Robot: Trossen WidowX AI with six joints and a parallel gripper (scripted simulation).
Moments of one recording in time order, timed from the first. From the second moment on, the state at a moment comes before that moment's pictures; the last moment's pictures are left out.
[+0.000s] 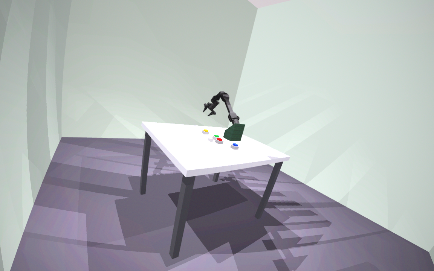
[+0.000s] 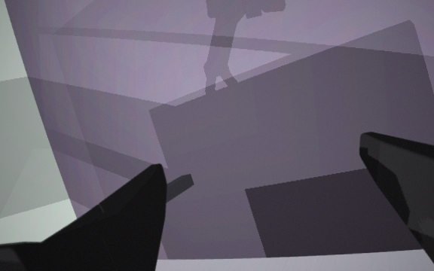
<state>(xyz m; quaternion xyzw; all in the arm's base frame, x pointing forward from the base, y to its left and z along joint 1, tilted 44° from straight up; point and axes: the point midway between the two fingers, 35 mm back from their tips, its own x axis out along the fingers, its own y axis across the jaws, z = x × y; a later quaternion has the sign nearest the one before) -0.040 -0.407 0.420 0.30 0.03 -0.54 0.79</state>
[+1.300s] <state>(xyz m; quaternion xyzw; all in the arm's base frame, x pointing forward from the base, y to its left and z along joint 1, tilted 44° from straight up) 0.293 -0.074 0.062 0.10 0.65 -0.31 0.69</state>
